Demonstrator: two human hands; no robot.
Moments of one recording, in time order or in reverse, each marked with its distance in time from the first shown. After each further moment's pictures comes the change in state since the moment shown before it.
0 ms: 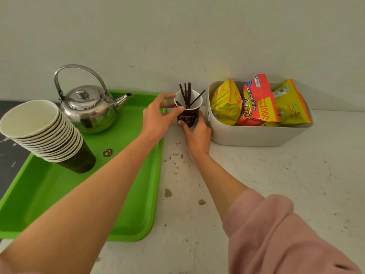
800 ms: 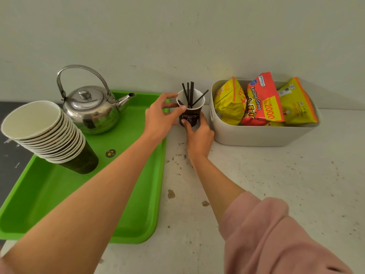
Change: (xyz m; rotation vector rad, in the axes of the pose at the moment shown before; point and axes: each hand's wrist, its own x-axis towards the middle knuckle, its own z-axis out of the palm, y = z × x) left_hand 0.002 -0.001 0.000 -0.014 -0.005 -0.008; right_hand -0.004 0.001 0.010 -0.005 0.118 0.029
